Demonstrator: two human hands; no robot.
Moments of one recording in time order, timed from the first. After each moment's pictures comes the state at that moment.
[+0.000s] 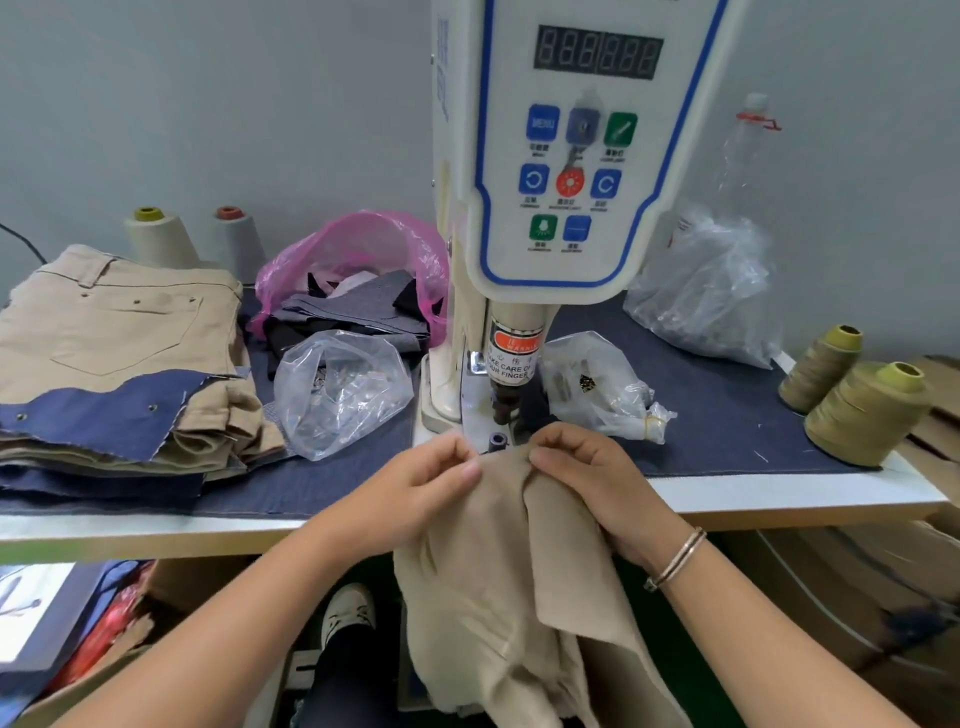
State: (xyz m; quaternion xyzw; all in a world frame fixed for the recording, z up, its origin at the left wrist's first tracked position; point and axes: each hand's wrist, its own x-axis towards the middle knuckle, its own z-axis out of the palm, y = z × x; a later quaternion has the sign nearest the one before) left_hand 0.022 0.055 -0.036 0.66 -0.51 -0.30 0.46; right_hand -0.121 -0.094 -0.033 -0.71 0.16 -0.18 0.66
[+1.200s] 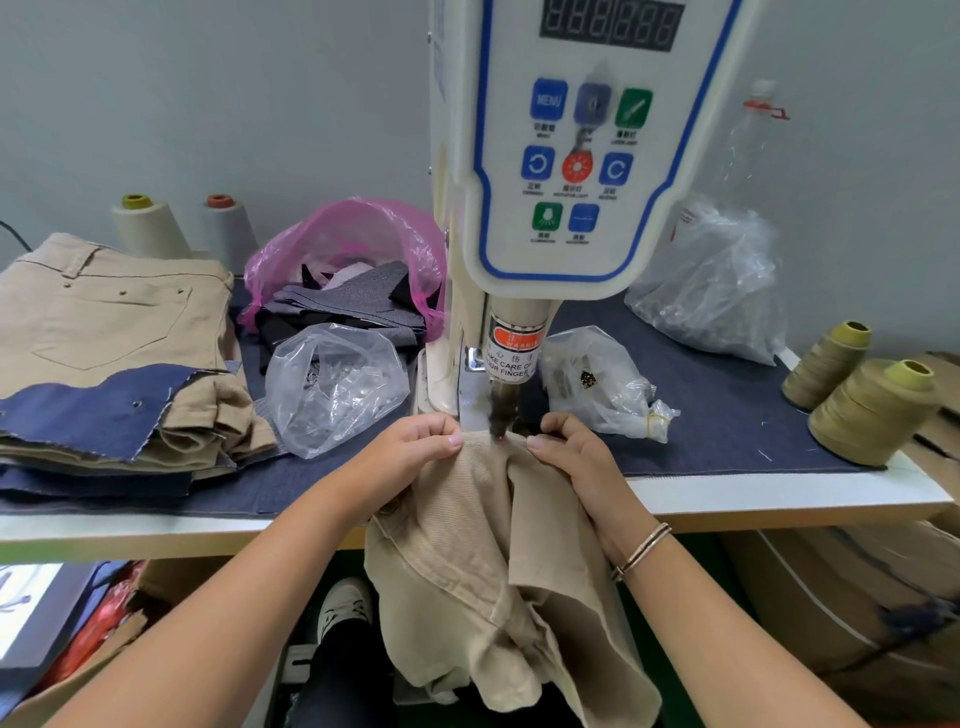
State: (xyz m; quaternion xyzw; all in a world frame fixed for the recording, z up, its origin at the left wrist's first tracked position) left_hand 0.053 0.032 -0.050 0.66 -0.43 -0.36 0.50; right_hand -0.100 -0.117 -0.070 -0.61 0.25 -0.21 0.72
